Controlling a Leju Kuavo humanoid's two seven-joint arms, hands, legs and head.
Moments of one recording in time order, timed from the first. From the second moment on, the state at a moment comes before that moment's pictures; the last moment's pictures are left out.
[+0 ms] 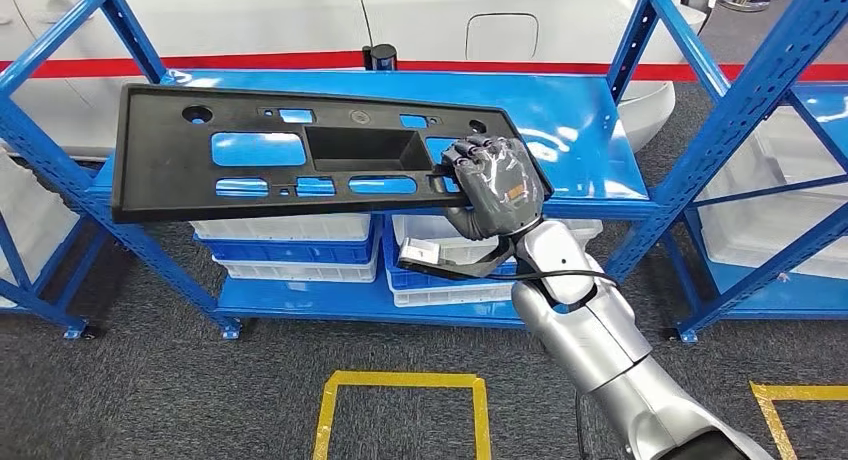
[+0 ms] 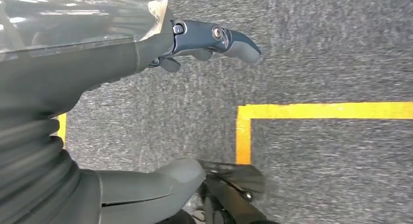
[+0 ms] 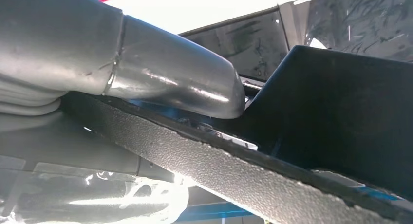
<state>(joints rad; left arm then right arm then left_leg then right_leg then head) -0.08 -0.14 -0.36 -0.18 0.54 0.50 -0.36 -0.71 -0.04 0.70 -1.16 1.18 -0.45 -0.18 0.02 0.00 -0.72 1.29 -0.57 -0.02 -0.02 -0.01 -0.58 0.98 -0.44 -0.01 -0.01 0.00</state>
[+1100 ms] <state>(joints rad) -0.08 -0.12 -0.36 -0.18 0.55 0.50 -0.31 -0.70 -0.05 0.69 -1.16 1.18 -0.45 -0.19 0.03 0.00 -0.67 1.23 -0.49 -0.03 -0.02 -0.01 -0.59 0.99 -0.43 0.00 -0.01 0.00</state>
